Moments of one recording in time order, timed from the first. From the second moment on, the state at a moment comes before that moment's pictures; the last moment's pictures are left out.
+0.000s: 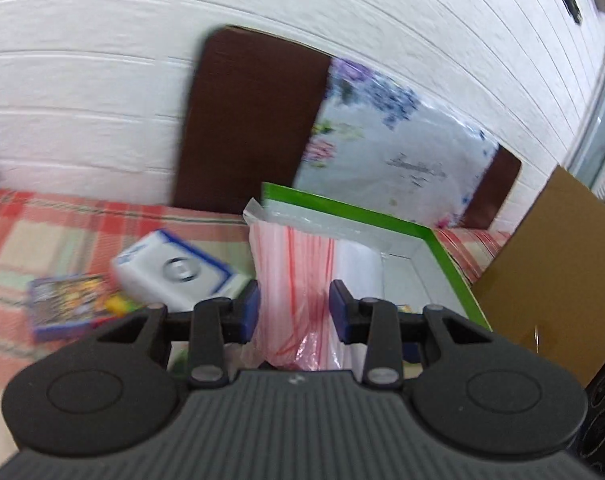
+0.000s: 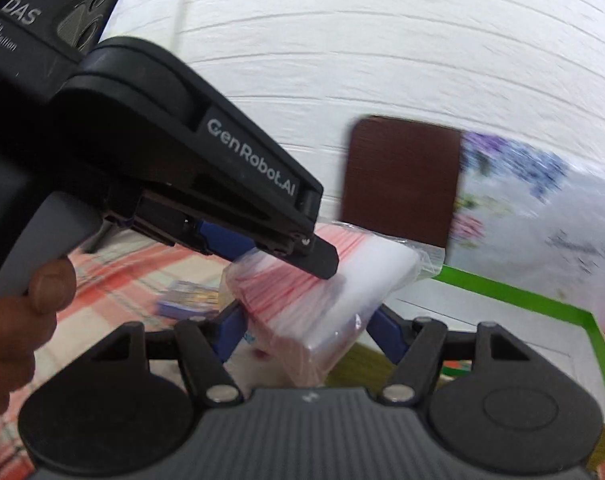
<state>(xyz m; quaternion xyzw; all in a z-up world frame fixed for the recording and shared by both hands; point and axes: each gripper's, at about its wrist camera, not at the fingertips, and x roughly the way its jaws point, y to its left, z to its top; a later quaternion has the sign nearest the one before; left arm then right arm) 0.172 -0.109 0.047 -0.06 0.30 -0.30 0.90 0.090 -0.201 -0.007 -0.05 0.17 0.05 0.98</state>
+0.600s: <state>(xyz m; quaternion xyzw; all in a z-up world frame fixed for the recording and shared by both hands) 0.185 -0.135 0.034 -0.04 0.31 -0.29 0.91 0.106 -0.273 -0.034 0.05 0.15 -0.02 0.99</state>
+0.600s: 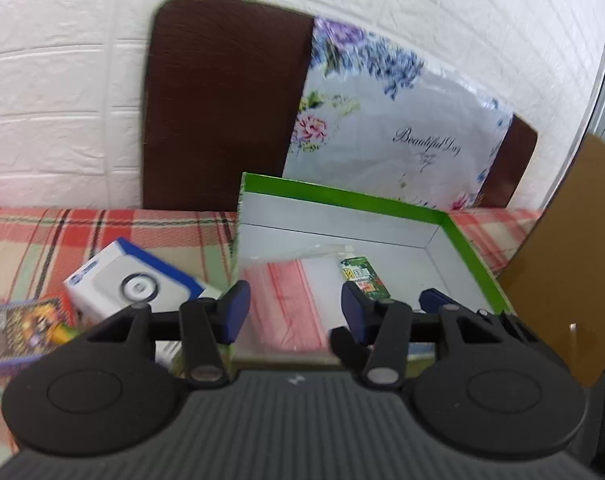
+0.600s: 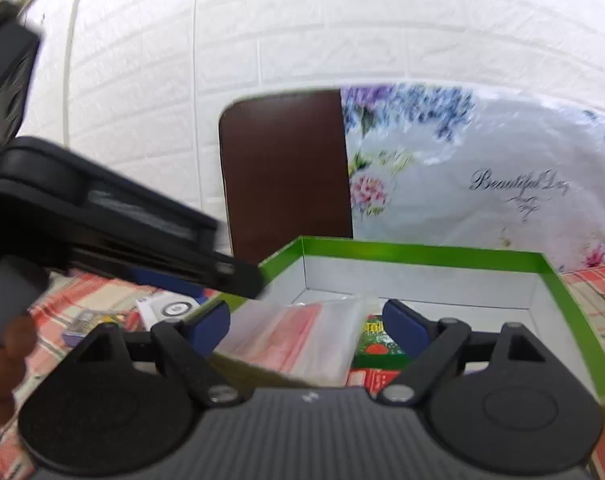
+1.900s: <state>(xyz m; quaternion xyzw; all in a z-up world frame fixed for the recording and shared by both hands) 0.080 -0.031 -0.024 -0.13 0.43 -0.28 0.85 -0.033 -0.237 -0.052 0.13 0.32 0.16 0.92</state>
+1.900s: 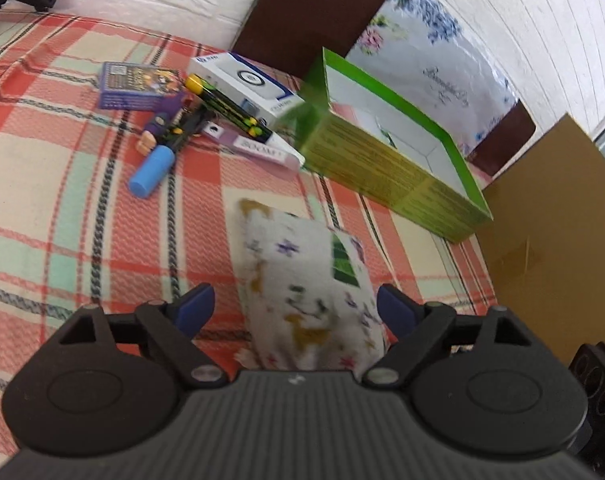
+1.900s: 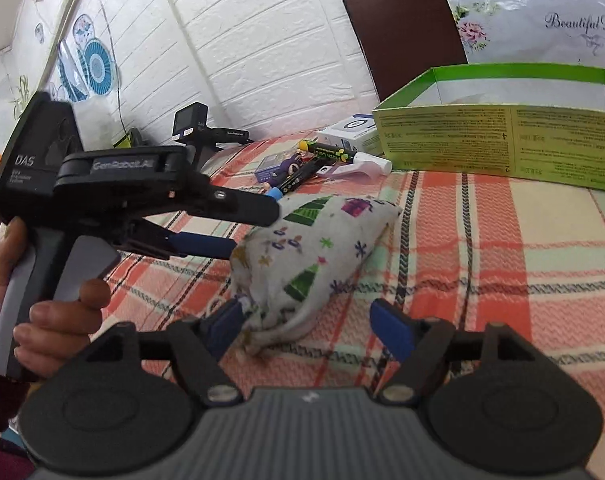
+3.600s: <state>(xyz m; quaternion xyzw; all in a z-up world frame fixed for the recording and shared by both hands) 0.073 -0.061 -0.036 -0.03 0.43 -0.17 0.89 0.020 -0.178 -0.083 -0.04 0.31 0.15 0.94</state>
